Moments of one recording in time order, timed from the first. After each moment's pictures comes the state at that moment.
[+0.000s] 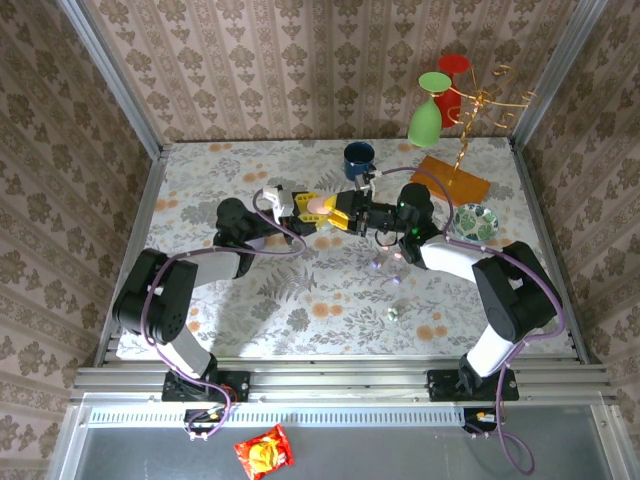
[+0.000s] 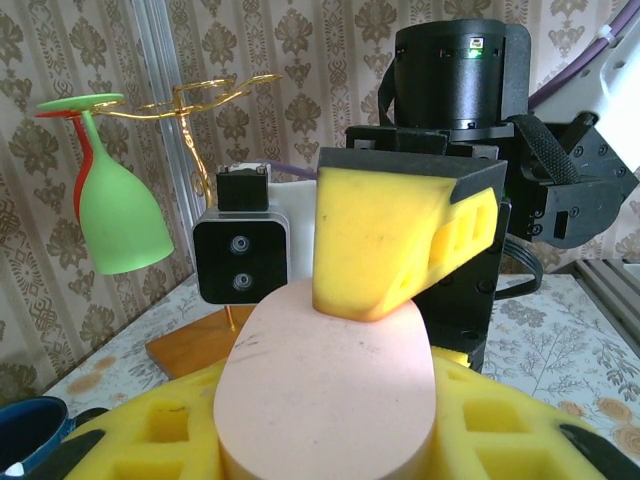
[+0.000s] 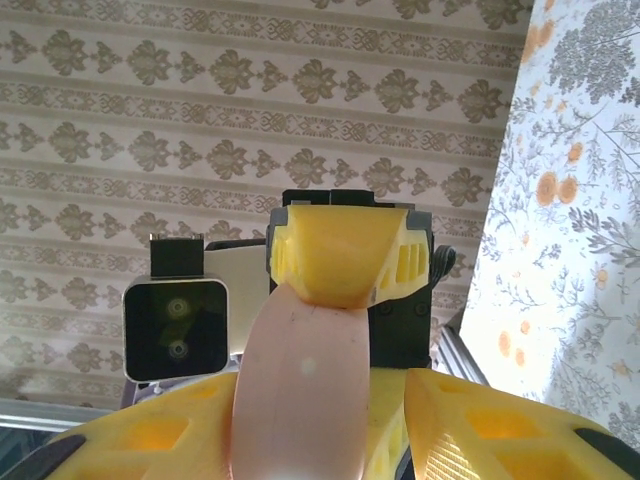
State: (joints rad) left arm -0.43 1.64 0.72 1.17 1.01 -0.09; right arm 0.42 1.66 0.87 0.88 -0.90 1.48
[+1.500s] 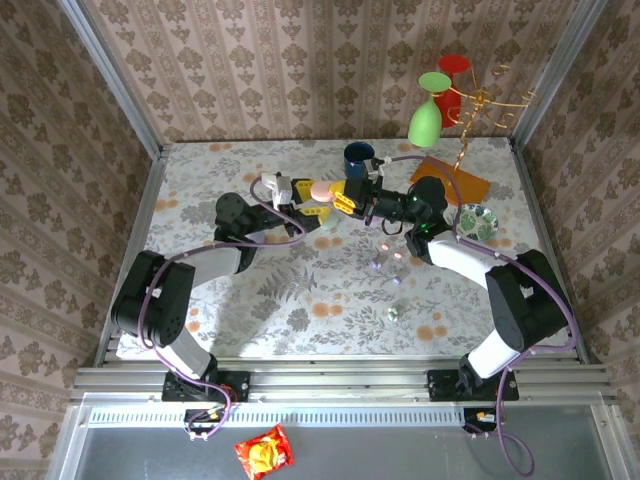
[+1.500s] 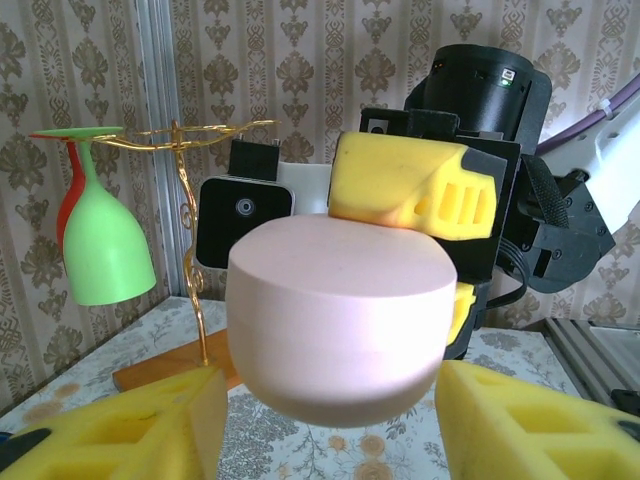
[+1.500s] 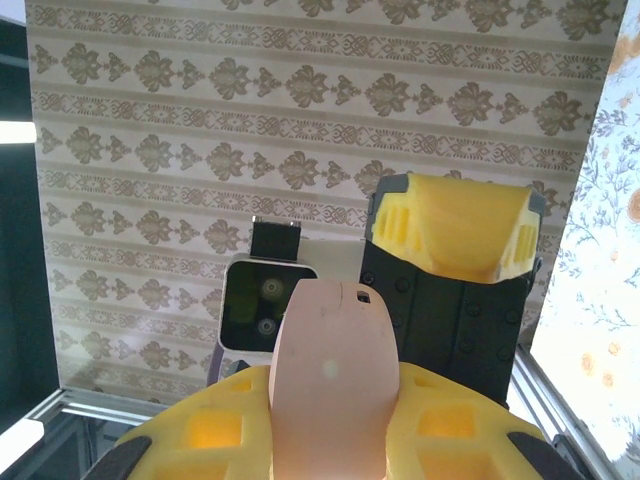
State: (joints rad) left arm -0.45 1.62 0.79 1.19 0.99 -0.27; right arm 0.39 1.59 0.91 0.97 -0.90 1.65
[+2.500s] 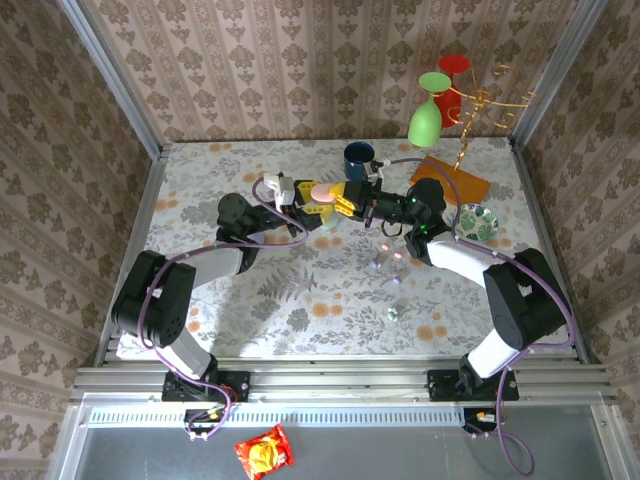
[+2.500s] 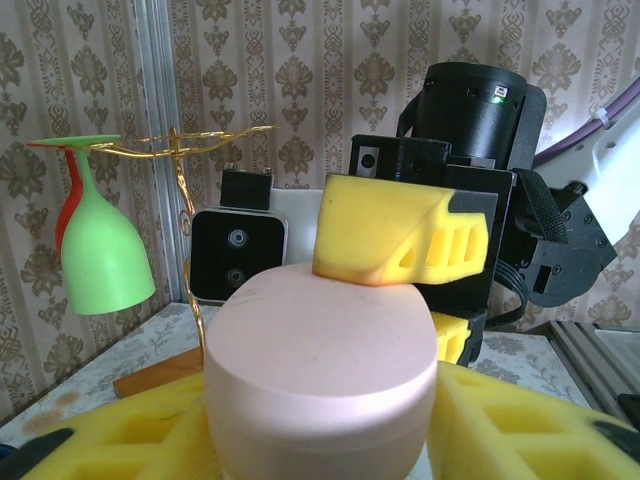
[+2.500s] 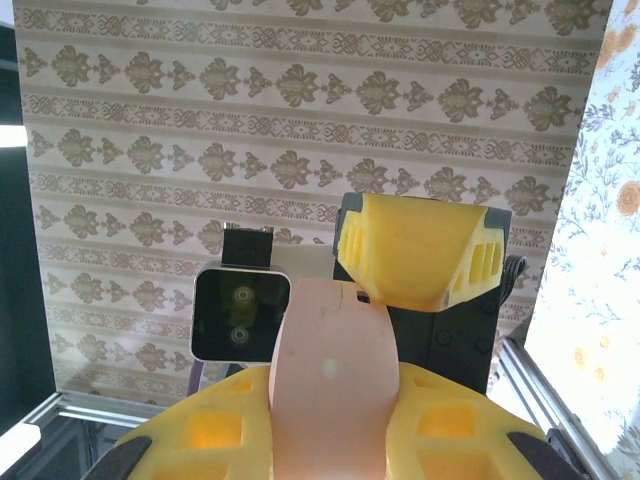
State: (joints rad) left arm -0.47 1.62 0.79 1.19 0.97 -0.26; right arm 0.39 1.61 0.89 0.97 -0.91 1.65
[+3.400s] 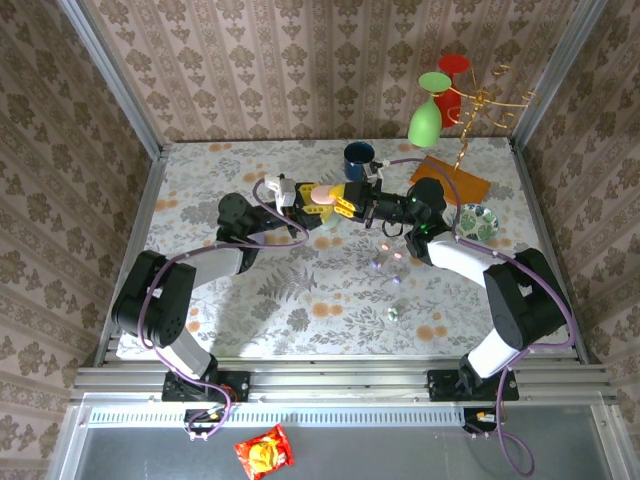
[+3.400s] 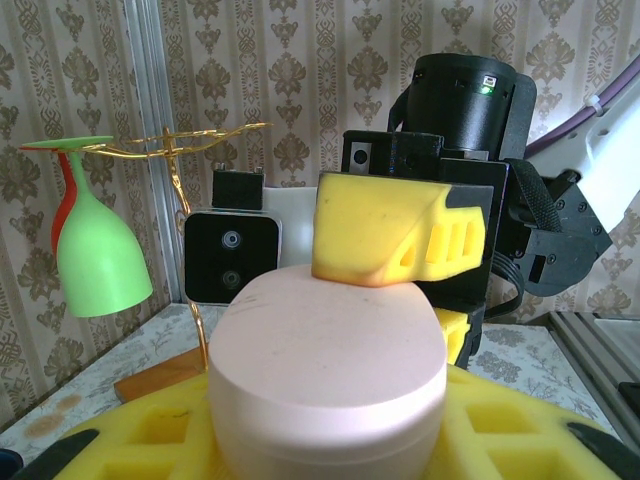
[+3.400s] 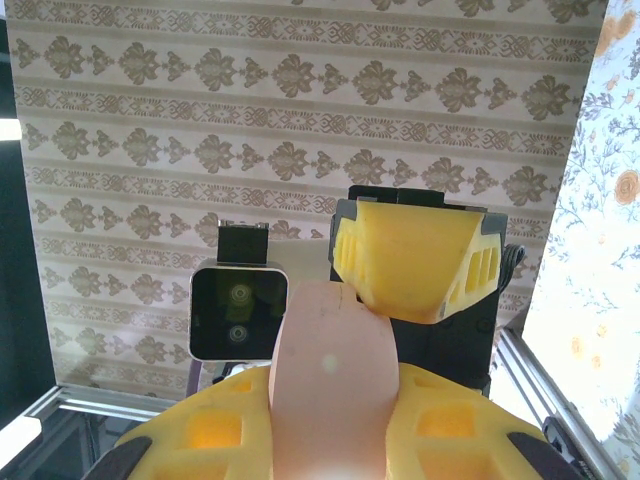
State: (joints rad) left arm -0.47 1.62 0.79 1.18 0.98 -0.23; right arm 0.39 1.61 0.89 0.96 -0.93 1.65
